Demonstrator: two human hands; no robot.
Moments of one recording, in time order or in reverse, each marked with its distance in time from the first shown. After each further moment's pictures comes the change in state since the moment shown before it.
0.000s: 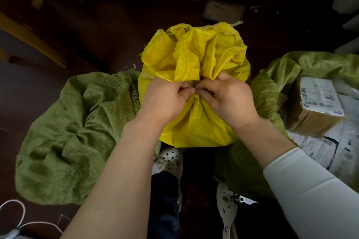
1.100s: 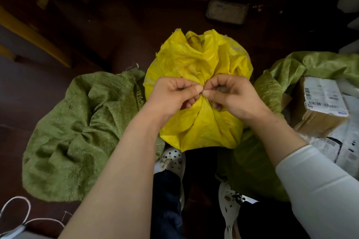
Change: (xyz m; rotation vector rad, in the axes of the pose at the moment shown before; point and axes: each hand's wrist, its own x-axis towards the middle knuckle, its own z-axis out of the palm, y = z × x) left_hand -0.003 0.008 -0.003 -0.623 -0.100 -0.223; right_hand 0.007 0.003 -0.013 0.788 -0.387 0.558
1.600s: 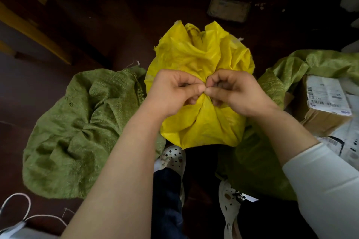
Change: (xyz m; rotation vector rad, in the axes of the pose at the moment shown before) left_hand -0.001 0.001 -0.007 0.170 -0.020 0.168; right_hand 0.001 -0.004 -0.004 -0.139 -0.048 -0.101
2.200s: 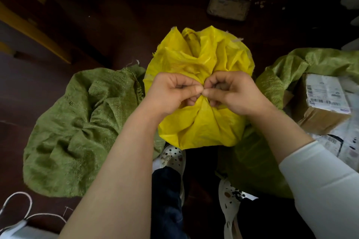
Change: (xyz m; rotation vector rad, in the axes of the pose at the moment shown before) left_hand 0.002 -0.008 0.000 -0.116 -0.023 -0.066; right_hand -0.001 0.000 0.003 -0.026 0.001 0.061
